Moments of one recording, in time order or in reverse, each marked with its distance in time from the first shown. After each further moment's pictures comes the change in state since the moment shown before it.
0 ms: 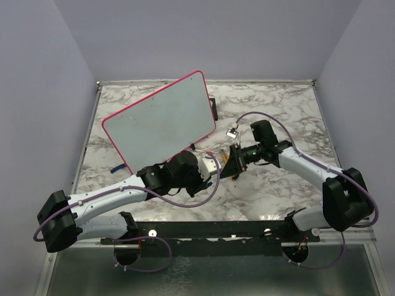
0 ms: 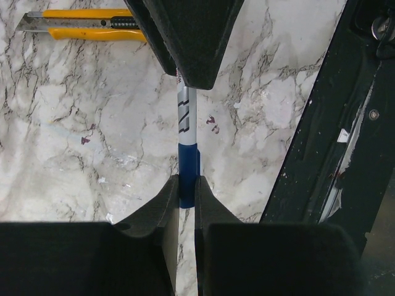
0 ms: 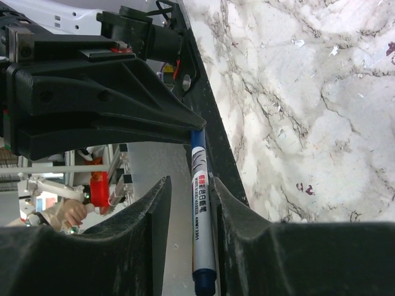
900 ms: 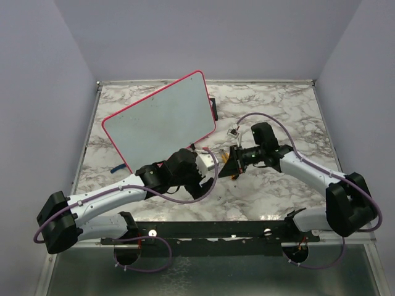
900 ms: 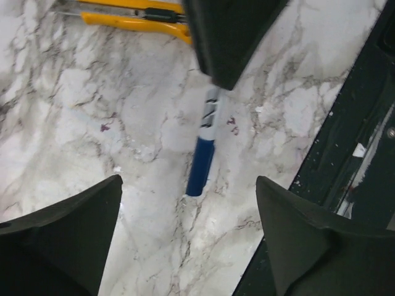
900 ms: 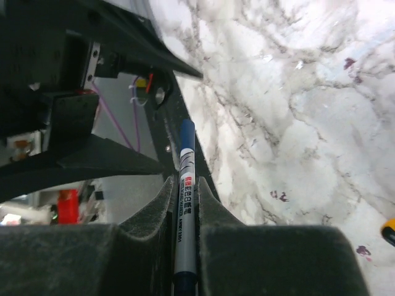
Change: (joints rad) left arm 0.015 0.001 0.000 -0.008 -0.049 -0.034; right arm 0.019 -0.021 -0.031 0.060 0.089 -0.005
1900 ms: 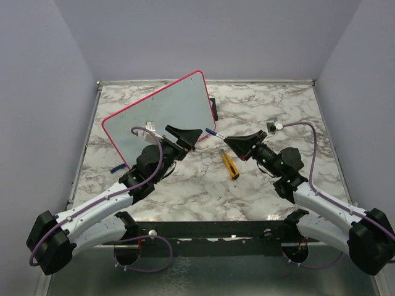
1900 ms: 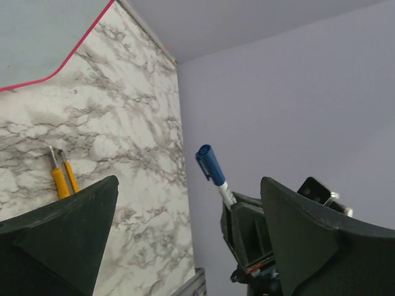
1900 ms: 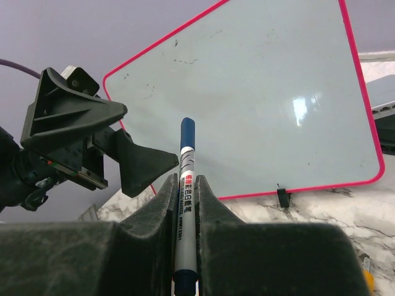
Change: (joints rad) left arm 0.211 -0.187 -0.184 0.610 -0.427 -1.234; right arm 0.100 -0.410 -0.377 1.004 0.785 0.303
